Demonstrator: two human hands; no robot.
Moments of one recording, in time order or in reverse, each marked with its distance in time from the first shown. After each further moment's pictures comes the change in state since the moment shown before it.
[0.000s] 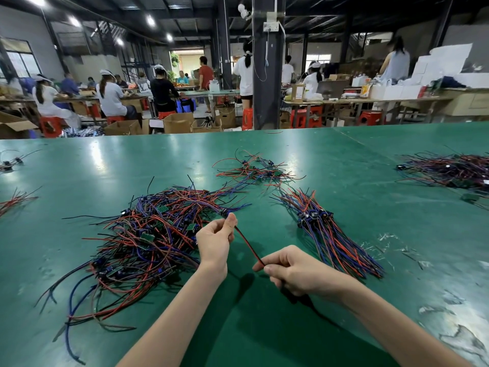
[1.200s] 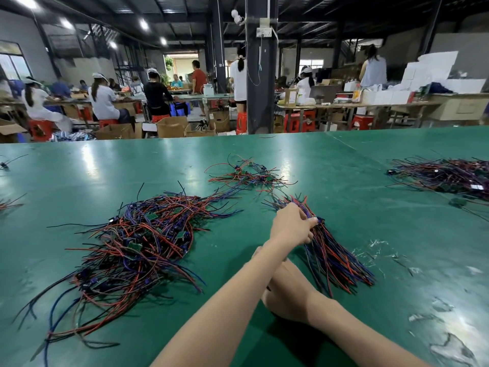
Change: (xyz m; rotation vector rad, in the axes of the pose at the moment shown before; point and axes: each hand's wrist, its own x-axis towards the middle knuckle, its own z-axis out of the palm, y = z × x) left_hand -0.024 0.012 0.138 0.748 -0.587 0.106; right_hand 0.017 0.018 0.010 -1.008 0.334 -0.449
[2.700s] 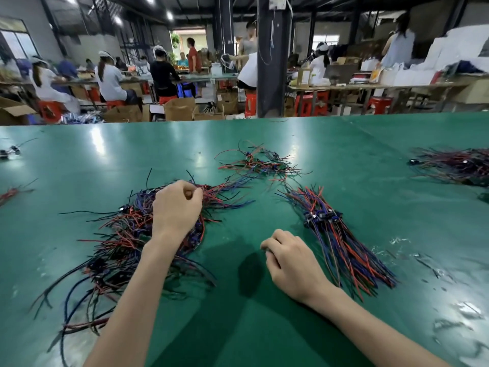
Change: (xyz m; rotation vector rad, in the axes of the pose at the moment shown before) left_hand -0.046 -0.071 -0.184 0.423 0.739 0.017; right_hand 0.017 0.012 0.016 0.083 0.201 0.141
